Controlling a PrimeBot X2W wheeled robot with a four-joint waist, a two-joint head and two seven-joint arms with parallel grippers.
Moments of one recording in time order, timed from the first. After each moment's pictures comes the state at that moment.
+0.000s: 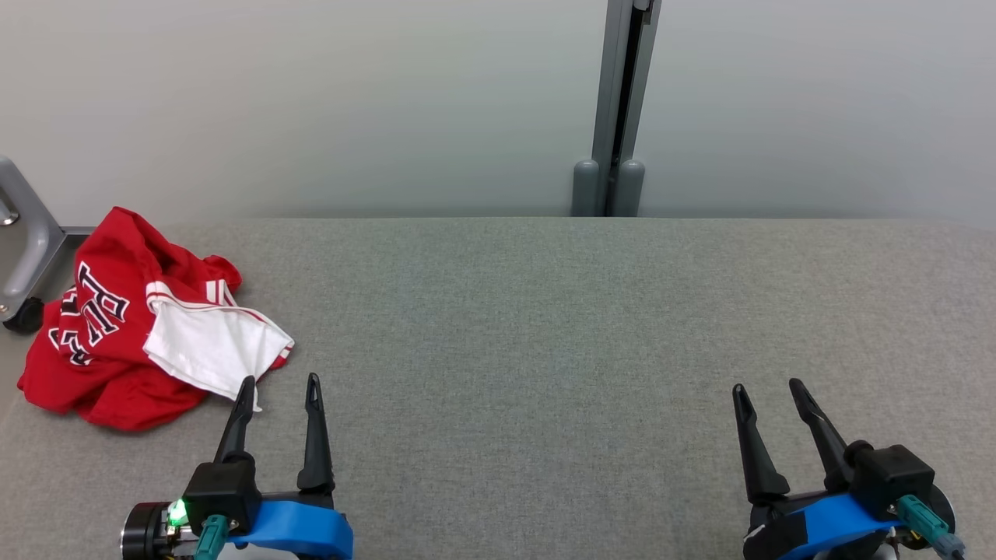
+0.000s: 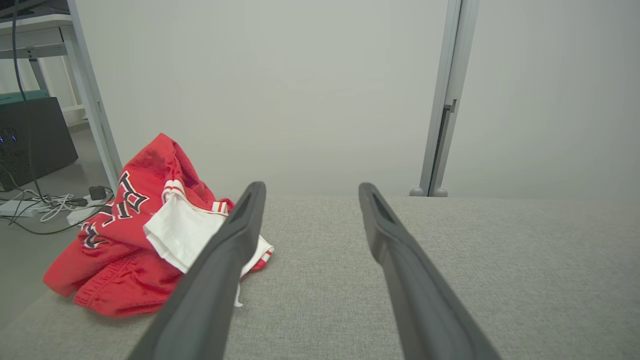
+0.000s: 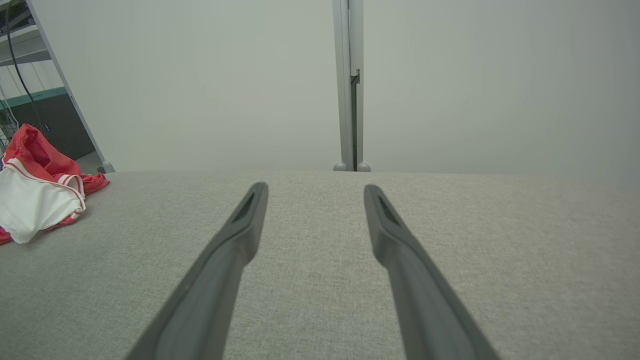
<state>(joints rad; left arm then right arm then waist) -0.03 0.07 -0.11 0.25 -0.11 0.04 -0.26 -0.04 -0.05 0.02 0.25 0.14 0.13 -0.24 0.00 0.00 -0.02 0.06</state>
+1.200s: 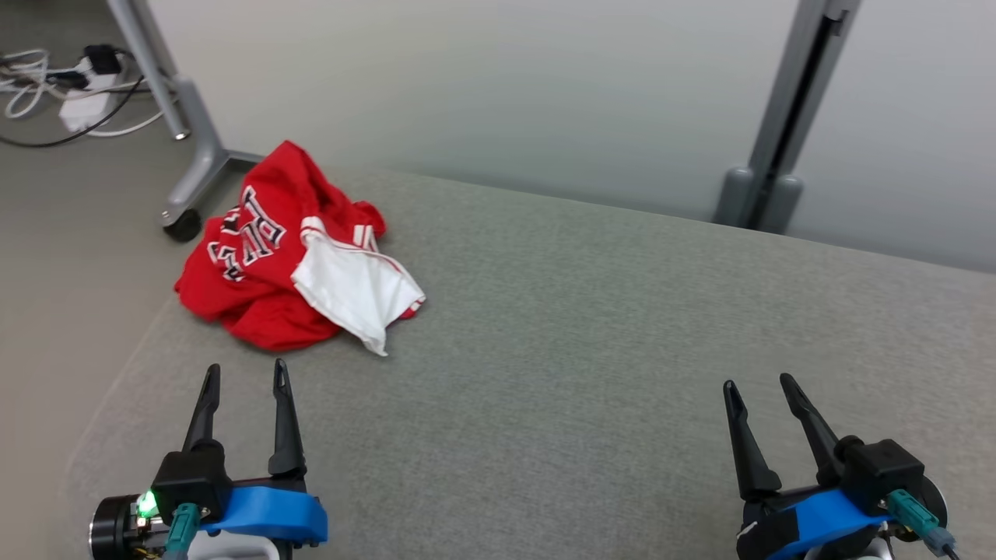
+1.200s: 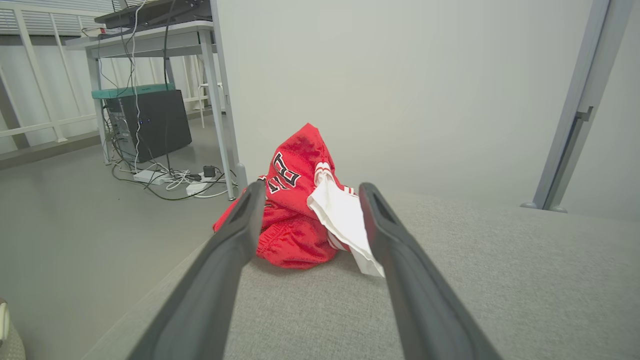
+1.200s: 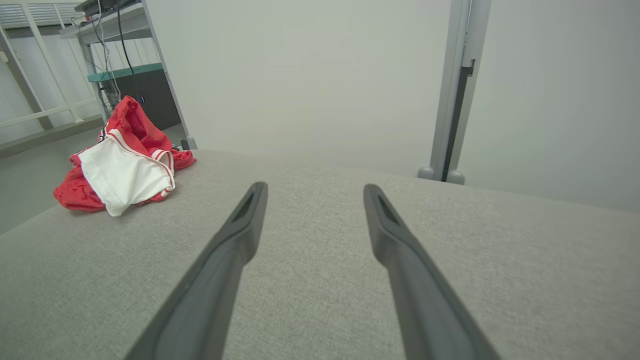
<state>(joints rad) -0.06 0.10 -0.09 0.26 -0.13 0.07 -0.26 -0.05 -0.05 0.03 0.25 0.12 0.13 -0.24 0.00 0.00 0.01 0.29</state>
